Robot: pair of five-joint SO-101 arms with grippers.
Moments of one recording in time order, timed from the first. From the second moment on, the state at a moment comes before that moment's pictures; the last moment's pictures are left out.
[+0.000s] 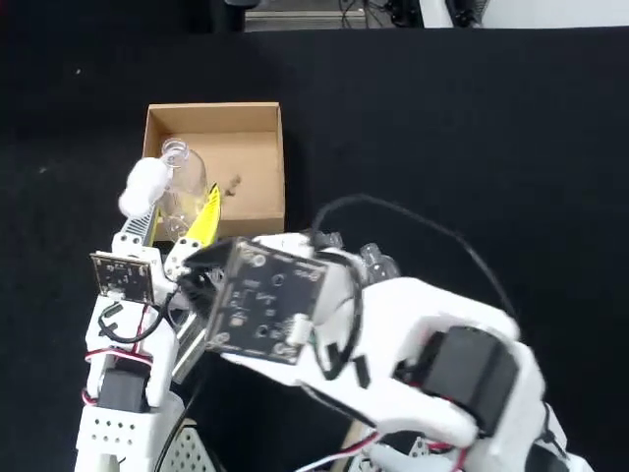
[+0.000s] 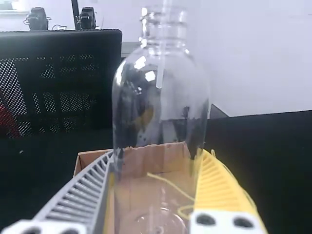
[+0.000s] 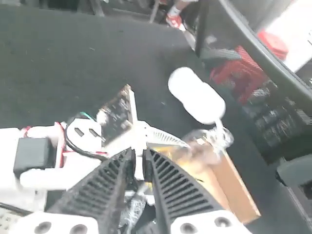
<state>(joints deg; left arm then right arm) 2.5 -104.0 96.0 13.1 -1.5 -59.6 -42.3 -1.3 77.4 22.8</state>
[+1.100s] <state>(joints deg) 2.9 -104.0 96.0 13.1 -1.1 -53.6 -34.5 5.8 46.7 22.7</state>
